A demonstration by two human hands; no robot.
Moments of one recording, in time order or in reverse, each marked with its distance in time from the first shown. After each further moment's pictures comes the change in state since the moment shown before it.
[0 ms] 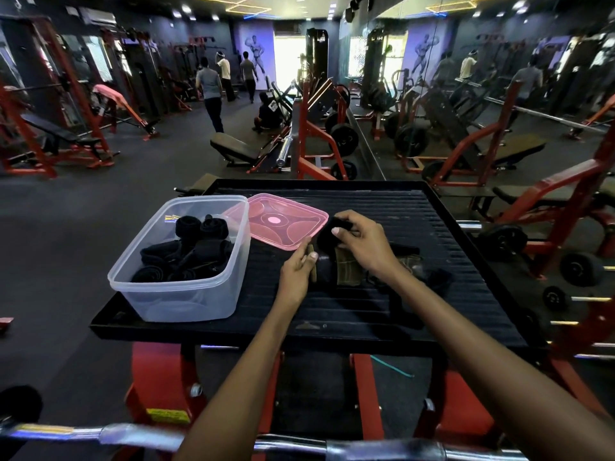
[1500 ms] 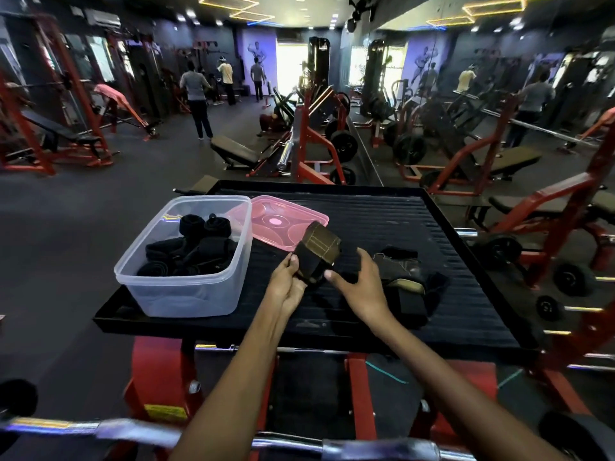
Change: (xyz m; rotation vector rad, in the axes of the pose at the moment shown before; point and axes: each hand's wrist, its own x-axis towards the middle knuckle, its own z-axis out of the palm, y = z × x) left_hand -0.005 0.011 -0.010 -0.825 0.034 -0.345; right_hand -0.063 0.030 0.030 -0.045 0.072 0.251
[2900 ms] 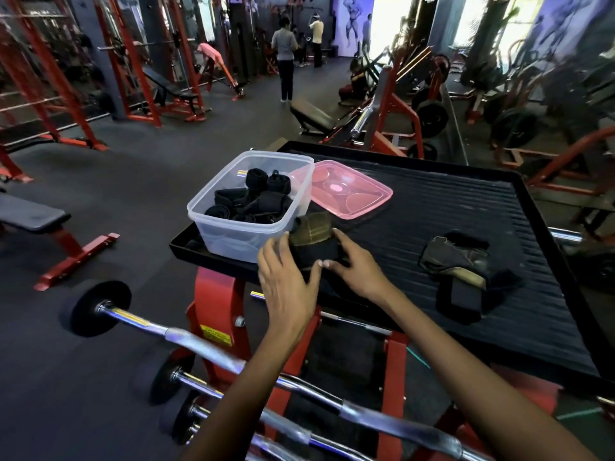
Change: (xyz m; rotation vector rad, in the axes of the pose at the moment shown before) left_hand -0.116 -0.004 -0.031 1.587 0.744 0.694; right_hand 0.010 -0.001 0.059 -0.048 -0.523 -0.291
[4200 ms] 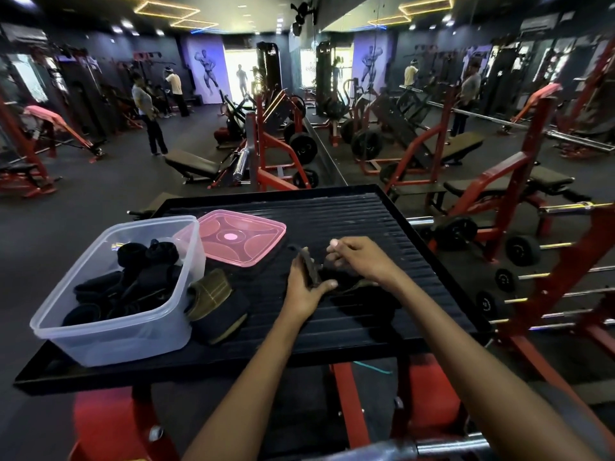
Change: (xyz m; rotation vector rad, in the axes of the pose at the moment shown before) left_hand 0.031 0.102 0.135 -0.739 -0.714 0.112; right_hand -0.038 0.001 -0.151 0.066 0.347 0.396
